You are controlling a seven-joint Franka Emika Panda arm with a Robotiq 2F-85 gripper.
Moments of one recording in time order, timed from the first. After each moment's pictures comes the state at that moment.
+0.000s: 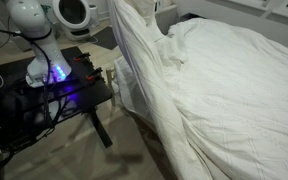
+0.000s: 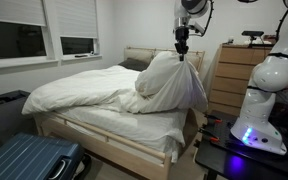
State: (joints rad) arm -0.04 -0.33 -0.04 -2.15 0.22 1.60 0.06
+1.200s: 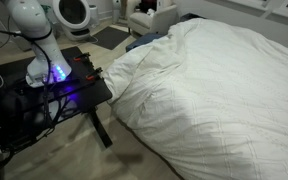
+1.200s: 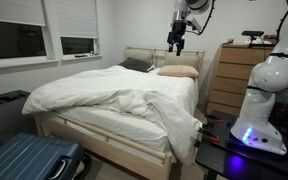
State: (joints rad) arm -0.01 -0.37 -0.02 -2.15 0.28 1.76 0.09
